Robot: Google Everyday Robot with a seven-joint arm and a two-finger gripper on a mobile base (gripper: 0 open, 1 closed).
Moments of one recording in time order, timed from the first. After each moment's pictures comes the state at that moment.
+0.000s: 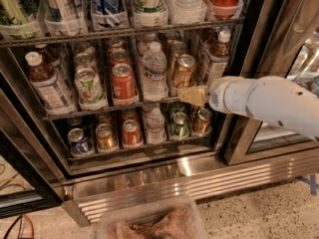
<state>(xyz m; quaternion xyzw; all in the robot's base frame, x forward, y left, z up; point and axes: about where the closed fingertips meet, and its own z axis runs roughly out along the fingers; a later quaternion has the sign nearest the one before) 0.621 -0.133 0.833 -0.20 0.83 0.12 0.50</state>
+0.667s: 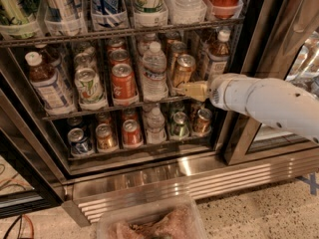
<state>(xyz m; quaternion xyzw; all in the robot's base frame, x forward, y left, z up) 0.633 -0.143 0.843 -0.17 0.83 0.11 0.53</state>
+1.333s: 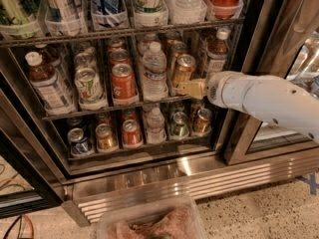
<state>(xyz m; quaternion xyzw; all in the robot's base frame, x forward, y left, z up) 0.641 -0.134 0.845 -0.18 0.82 0.11 0.53</state>
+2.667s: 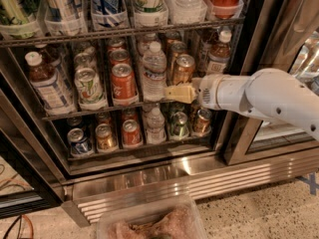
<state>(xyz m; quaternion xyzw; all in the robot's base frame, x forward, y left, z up) 0.622 -0.082 0.840 -0.22 0.81 0.24 0.49</state>
